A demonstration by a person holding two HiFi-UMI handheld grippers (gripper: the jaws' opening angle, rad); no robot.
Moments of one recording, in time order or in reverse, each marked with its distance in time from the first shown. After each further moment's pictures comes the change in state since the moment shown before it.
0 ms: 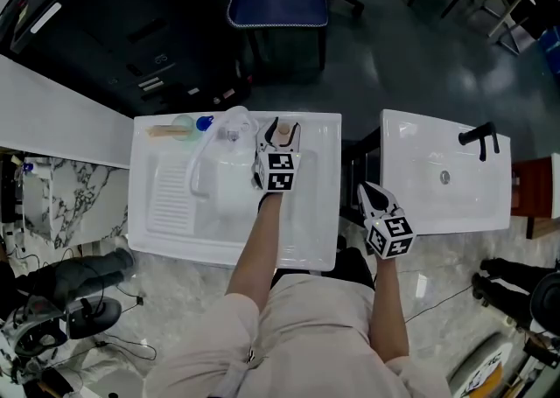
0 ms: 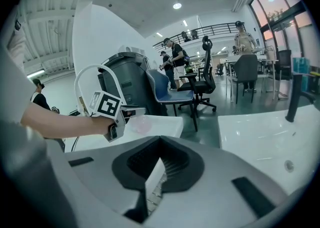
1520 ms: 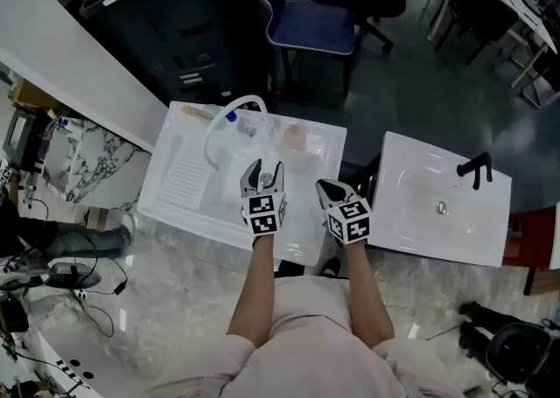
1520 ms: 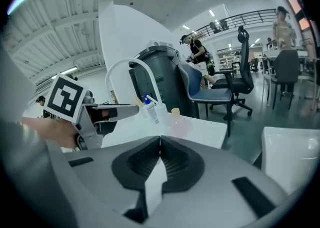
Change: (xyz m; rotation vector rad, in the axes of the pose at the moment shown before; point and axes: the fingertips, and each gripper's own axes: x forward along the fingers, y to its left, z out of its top) left arm -0.162 -0.008 -0.002 -0.191 -0.036 0.302; right arm 0.040 0.083 0.009 -0.165 0.054 0.332
